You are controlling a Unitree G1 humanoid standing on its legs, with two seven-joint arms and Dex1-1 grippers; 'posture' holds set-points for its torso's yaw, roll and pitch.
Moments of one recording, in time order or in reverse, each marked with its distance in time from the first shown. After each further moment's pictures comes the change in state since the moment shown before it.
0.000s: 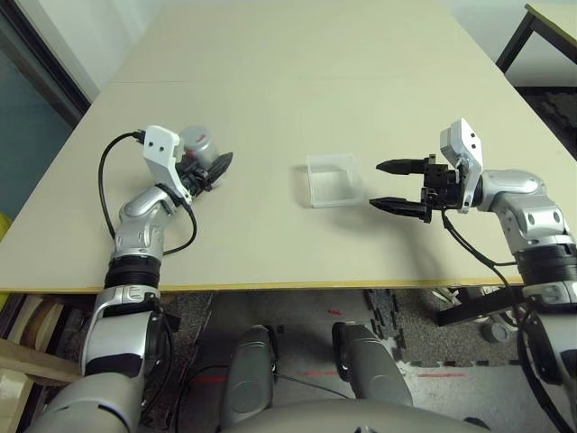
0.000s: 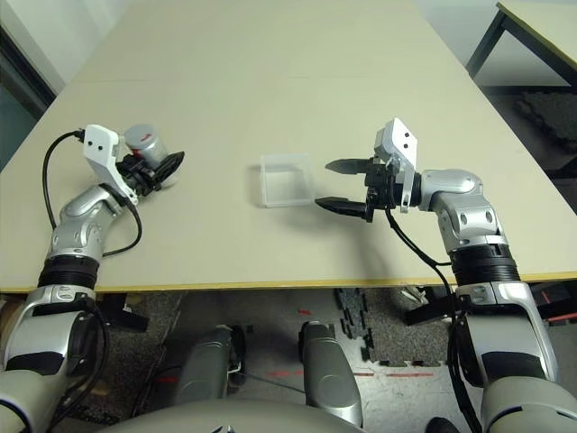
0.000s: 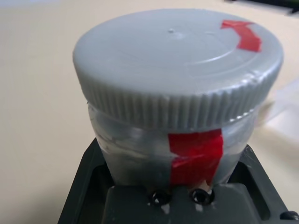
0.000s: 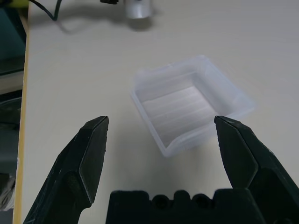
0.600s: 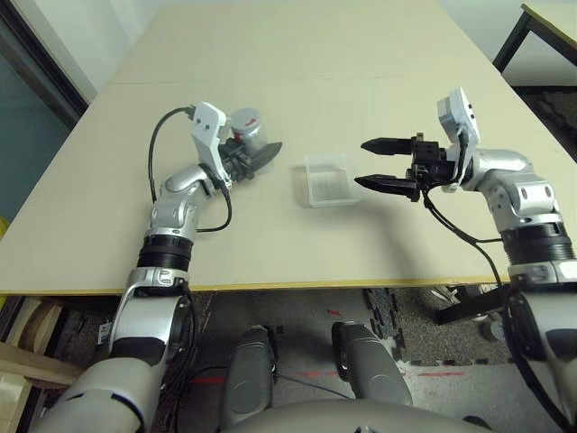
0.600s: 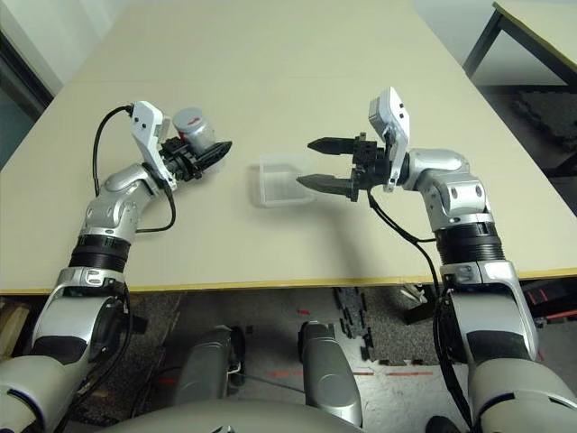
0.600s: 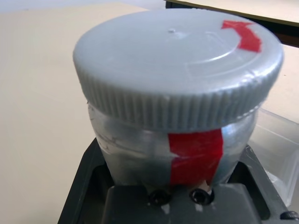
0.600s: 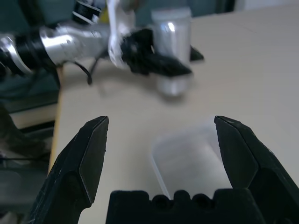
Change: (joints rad) left arm -0.077 -0.089 -0.095 -0.008 0.003 0.069 -0.042; right arm -0.137 0.069 -0.004 -0.049 0.119 0.176 0.020
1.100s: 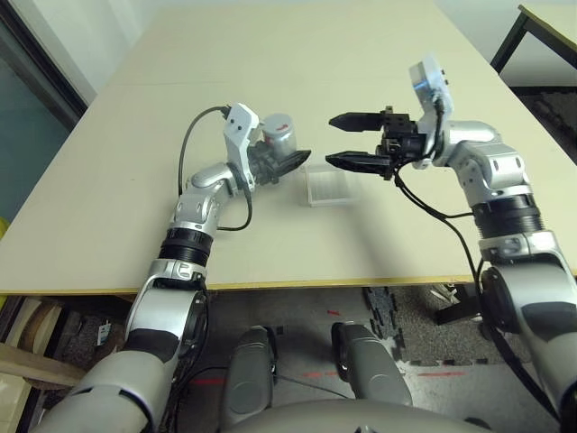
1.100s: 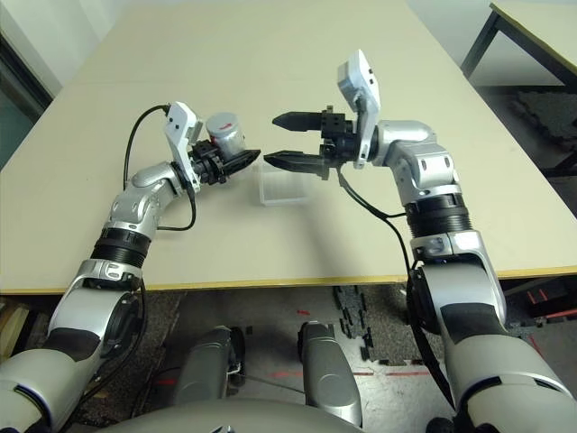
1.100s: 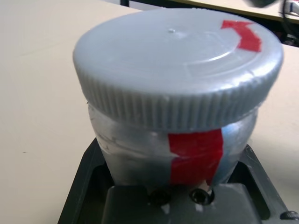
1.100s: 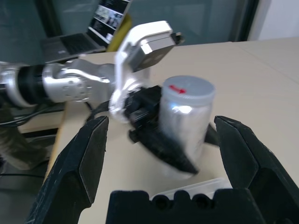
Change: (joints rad) left arm -0.048 -0.055 -0.093 0.027 0.015 0.033 -0.075; right arm -0.183 0.153 0.045 0.197 -0.087 -0.093 -0.025
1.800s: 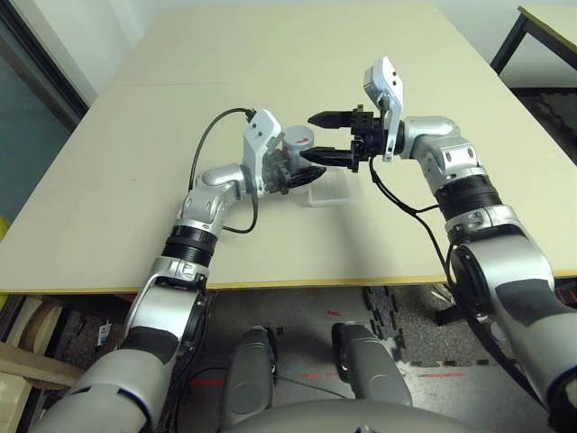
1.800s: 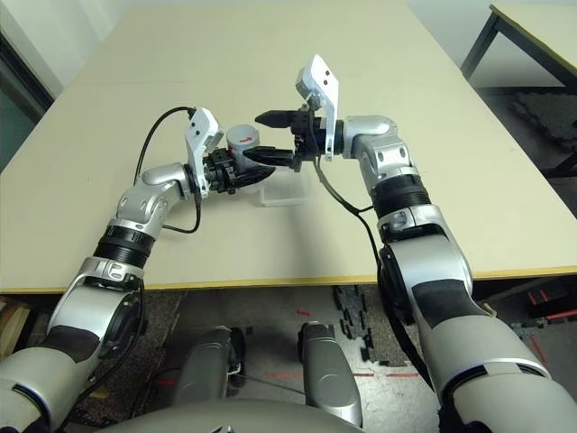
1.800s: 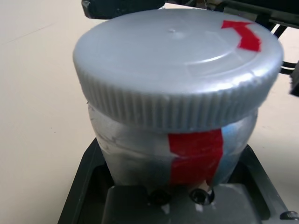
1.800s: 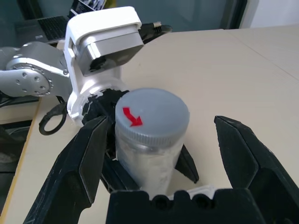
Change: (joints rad) left arm -0.005 0.018 -0.065 -0.052 0.036 0.050 -0.070; right arm -0.119 0.090 0.010 0.246 -0.126 -0.123 -0.021
